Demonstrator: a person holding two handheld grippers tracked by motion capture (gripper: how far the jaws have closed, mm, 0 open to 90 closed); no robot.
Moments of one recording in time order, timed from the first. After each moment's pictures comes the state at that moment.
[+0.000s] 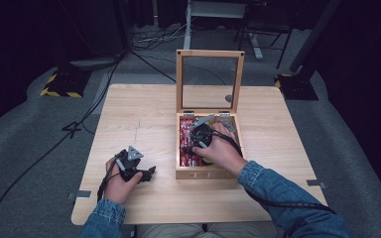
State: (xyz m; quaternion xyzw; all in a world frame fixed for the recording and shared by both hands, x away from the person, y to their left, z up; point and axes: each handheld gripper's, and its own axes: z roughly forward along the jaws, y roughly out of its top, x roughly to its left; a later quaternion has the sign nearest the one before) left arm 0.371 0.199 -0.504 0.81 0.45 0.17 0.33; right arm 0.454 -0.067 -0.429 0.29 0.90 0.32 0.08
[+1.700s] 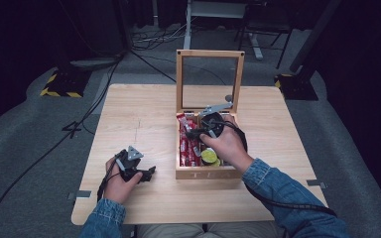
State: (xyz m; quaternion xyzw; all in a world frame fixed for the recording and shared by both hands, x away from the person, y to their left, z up) left arm 0.371 0.200 -0.504 0.81 0.45 0.17 0.33; right arm 0.442 -0.088 -0.368 0.32 0.85 0.42 0.05
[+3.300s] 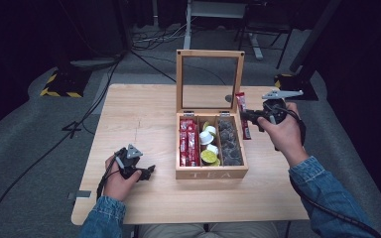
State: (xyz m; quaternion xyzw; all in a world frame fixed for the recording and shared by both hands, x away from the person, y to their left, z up) left arm 0.378 0.204 -0.504 0.82 0.43 0.17 0.33; right arm 0.455 -0.237 -0.324 0.39 0.80 0.43 0.15
